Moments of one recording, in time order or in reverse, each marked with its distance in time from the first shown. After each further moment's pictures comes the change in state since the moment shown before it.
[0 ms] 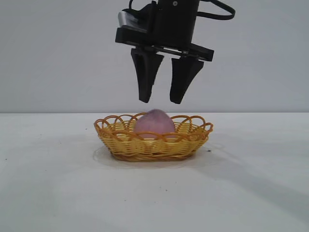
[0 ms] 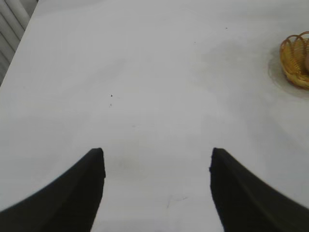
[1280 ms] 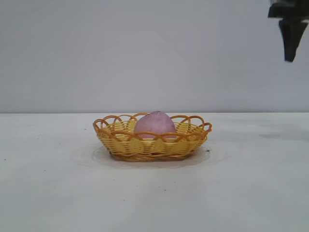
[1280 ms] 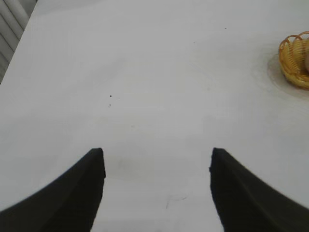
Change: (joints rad) left arm 0.000 0.000 0.000 0.000 0.000 -0.002; right arm -0.581 -0.168 -0.003 -0.065 0.070 0.009
